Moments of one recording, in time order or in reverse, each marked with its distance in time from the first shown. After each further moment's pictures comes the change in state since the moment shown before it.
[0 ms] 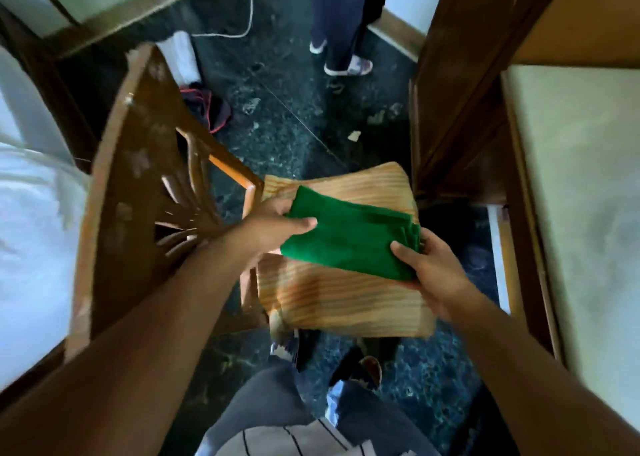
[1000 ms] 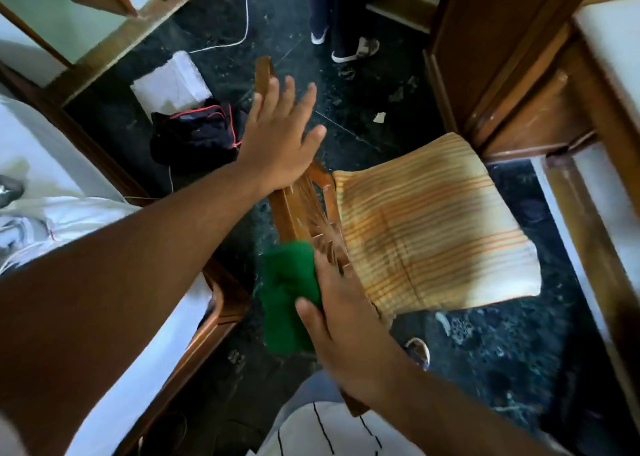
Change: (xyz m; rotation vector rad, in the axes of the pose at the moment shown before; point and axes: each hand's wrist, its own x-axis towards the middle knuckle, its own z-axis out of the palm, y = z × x) left_hand 0.050 0.020 -0.247 1.245 0.304 0.670; right_hand -0.114 0.057 0.363 -0.646 -0.211 -0.433
